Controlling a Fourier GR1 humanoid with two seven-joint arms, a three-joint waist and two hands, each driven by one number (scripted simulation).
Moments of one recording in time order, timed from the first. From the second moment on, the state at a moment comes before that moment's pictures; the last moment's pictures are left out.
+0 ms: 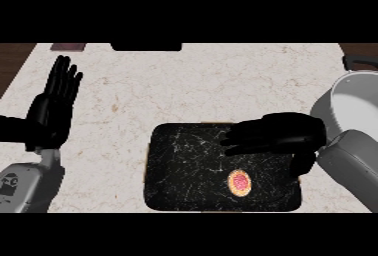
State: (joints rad) left arm -0.27 0.33 -0.05 -1.53 0.28 0.24 0.01; right arm -0.62 -0.69 0.69 -1.38 0.50 0.40 -0.77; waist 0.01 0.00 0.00
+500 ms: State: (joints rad) left arm -0.28 0.32 0.00 -1.50 0.27 0.19 -0.01; right arm -0.55 -0.63 0.70 -1.40 0.58 0.35 -0.82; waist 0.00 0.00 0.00
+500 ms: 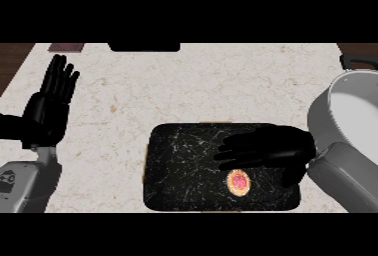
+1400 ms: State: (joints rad) left arm -0.28 0.27 0.03 -1.54 0.21 0.17 0.05; right arm -0.45 -0.41 0.66 -1.28 0.87 0.31 -0.81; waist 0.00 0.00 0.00
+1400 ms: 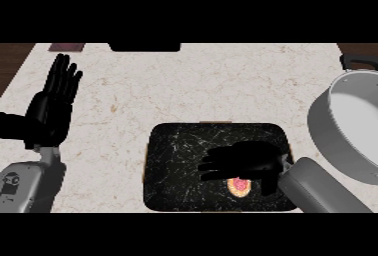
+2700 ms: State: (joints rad) left arm -0.28 0.24 0.07 -1.52 0.17 0.14 0.04; right arm -0.32 -0.37 0.59 -1.45 0.97 0.18 -0.93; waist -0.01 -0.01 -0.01
